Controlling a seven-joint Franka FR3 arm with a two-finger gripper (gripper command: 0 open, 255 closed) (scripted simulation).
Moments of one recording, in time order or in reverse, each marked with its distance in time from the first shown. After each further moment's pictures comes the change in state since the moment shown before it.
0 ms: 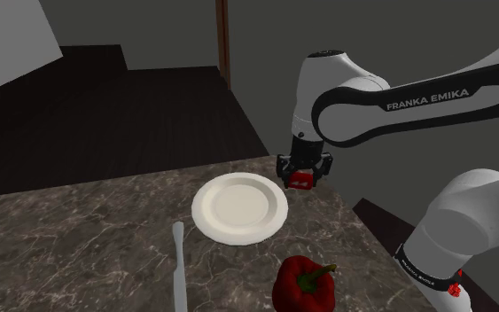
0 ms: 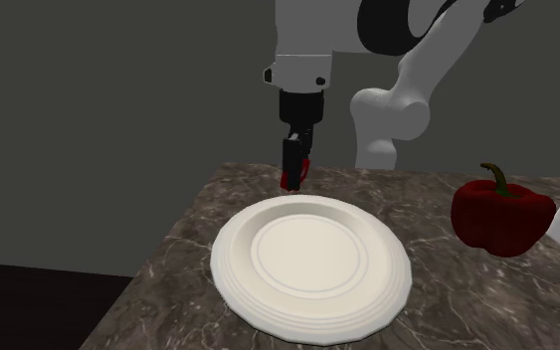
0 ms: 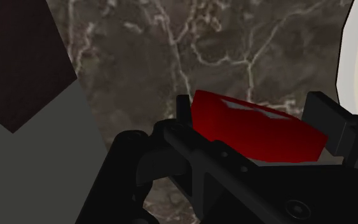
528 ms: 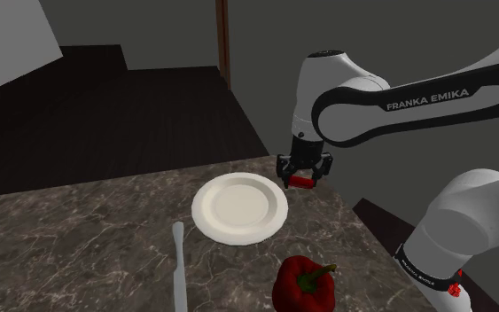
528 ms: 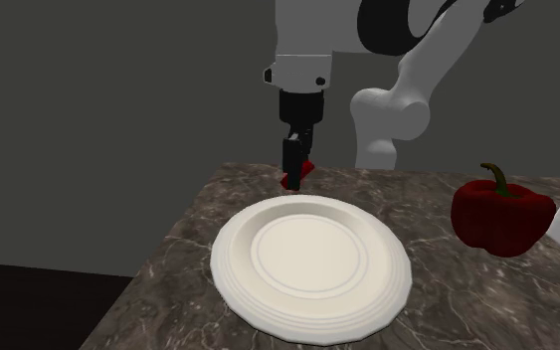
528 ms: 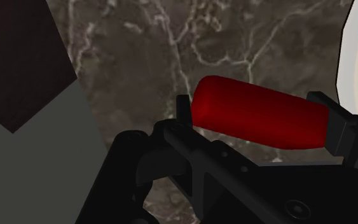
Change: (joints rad) arm 0.000 0.000 0.000 0.000 0.000 0.000 0.000
